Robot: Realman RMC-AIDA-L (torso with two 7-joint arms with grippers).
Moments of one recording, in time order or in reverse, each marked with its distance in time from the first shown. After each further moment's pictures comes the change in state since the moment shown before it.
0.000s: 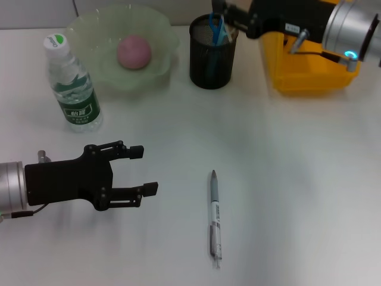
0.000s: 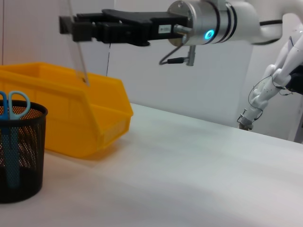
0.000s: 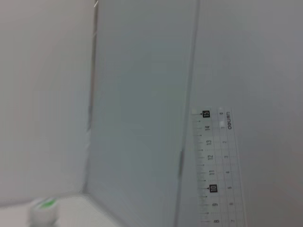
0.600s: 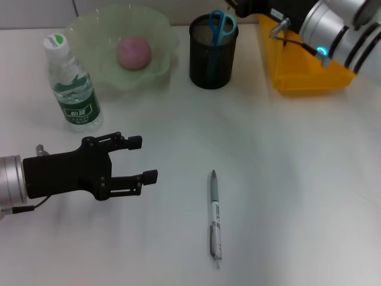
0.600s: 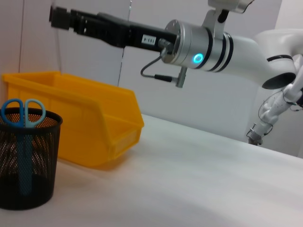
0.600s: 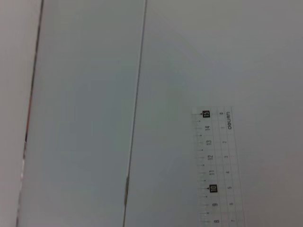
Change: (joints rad) left arm -0.004 -0.008 -0.042 0.000 -0.003 0.002 -0.028; right arm 0.120 0.005 -0.113 0.332 0.528 0.125 -0.451
